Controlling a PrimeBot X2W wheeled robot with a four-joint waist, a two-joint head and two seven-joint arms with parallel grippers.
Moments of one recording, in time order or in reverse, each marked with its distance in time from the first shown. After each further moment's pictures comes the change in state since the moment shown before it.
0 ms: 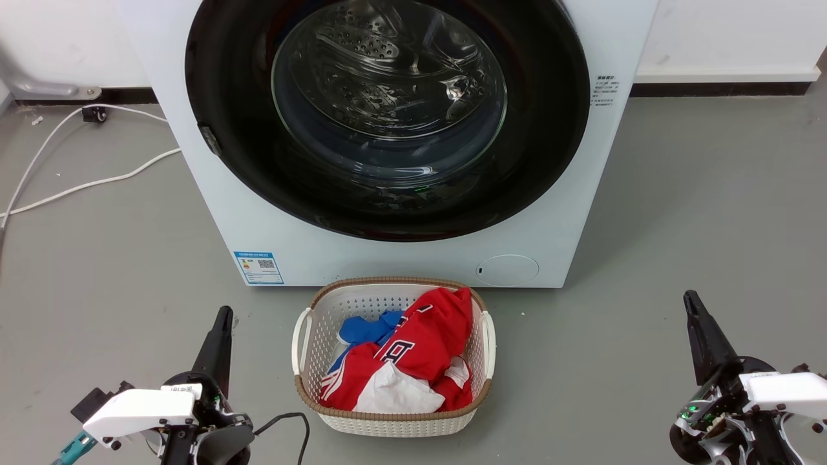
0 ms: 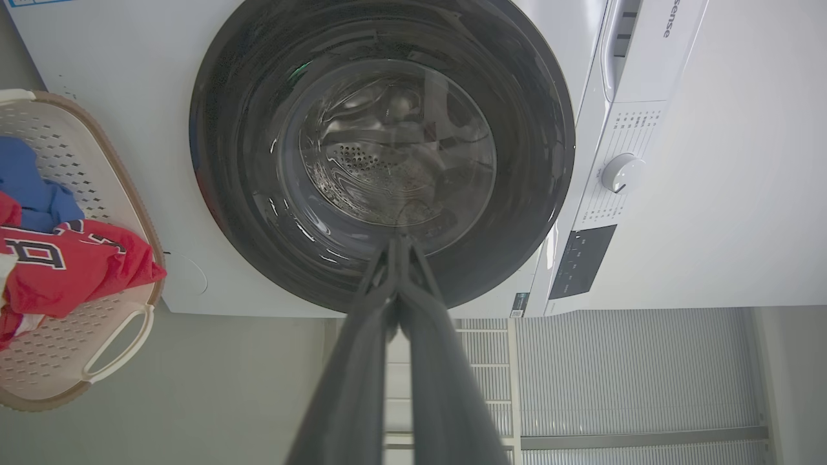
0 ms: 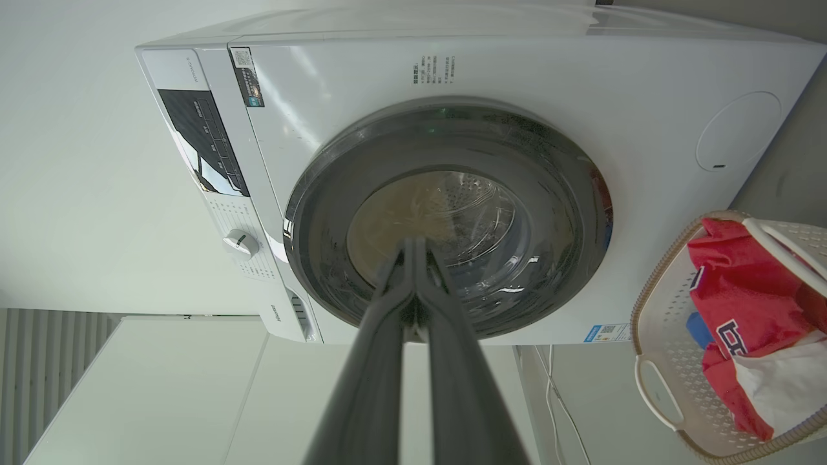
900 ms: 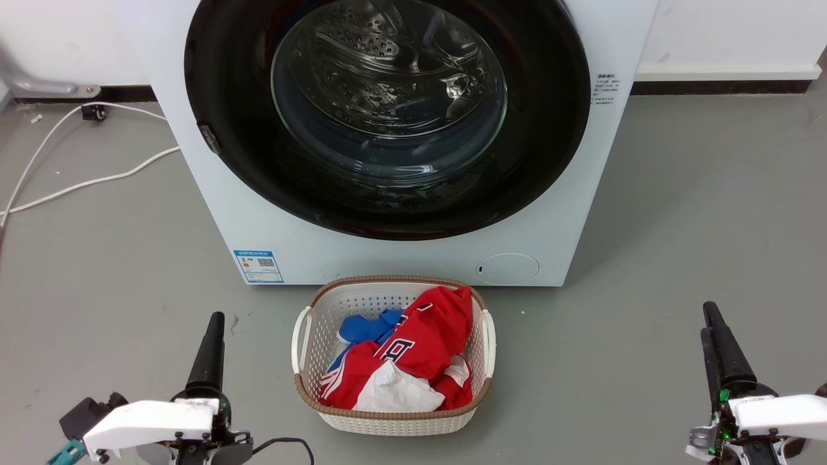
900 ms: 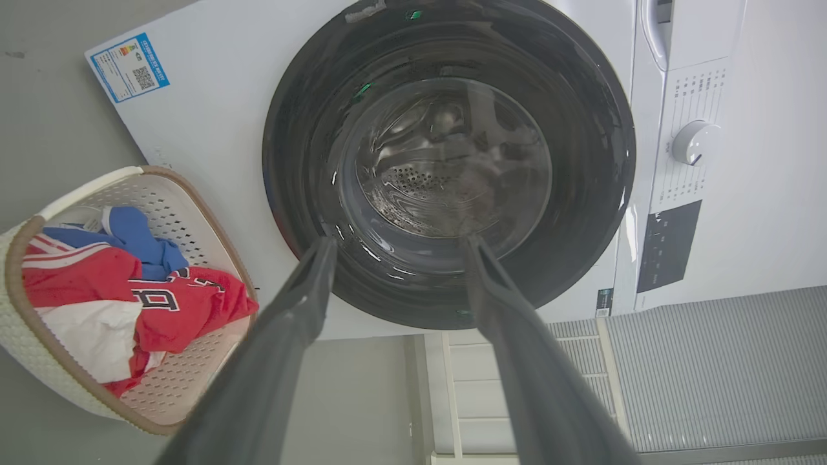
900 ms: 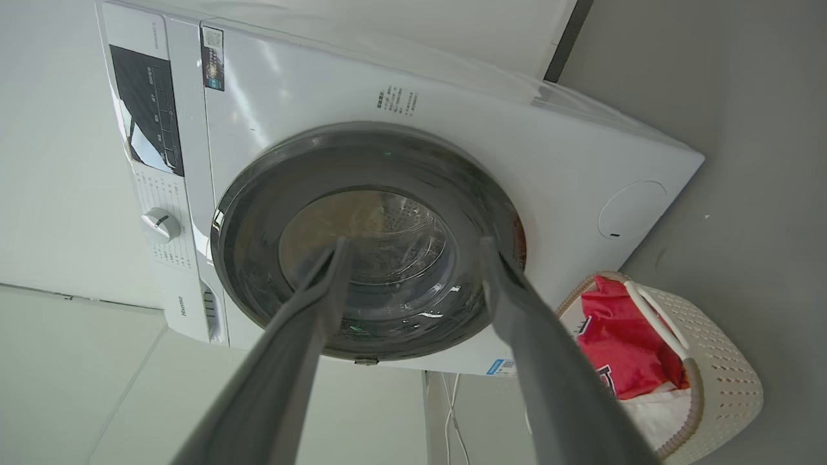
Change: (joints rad) left arm 0.055 -0.007 -0.004 -0.045 0.239 0.045 -0.084; right arm 0.072 0.007 -0.021 -0.045 -0.278 -0.002 -0.081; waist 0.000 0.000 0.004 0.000
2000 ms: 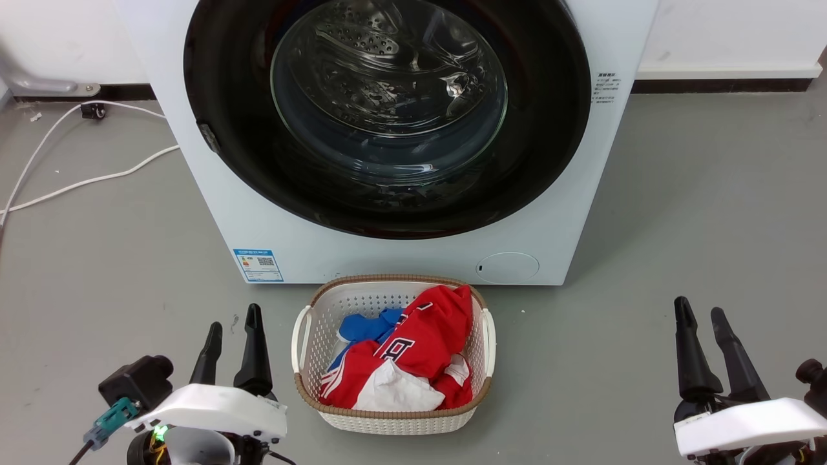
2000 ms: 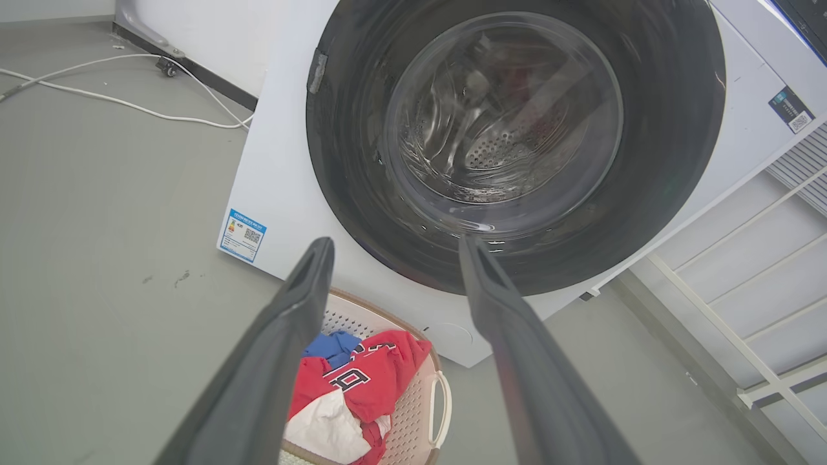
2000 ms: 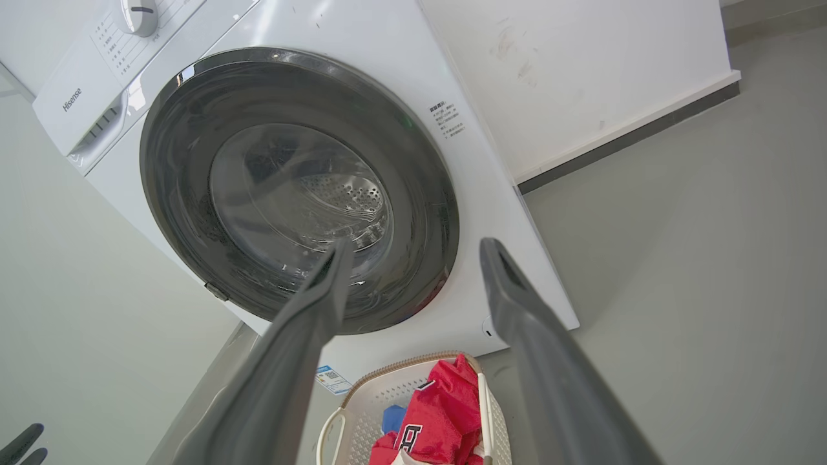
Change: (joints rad) left arm 0.023 0.054 -0.183 -0.122 0.702 0.193 -0.125; right arm 0.074 0.000 0.076 -0.186 -0.754 0.000 -0.127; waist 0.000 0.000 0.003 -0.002
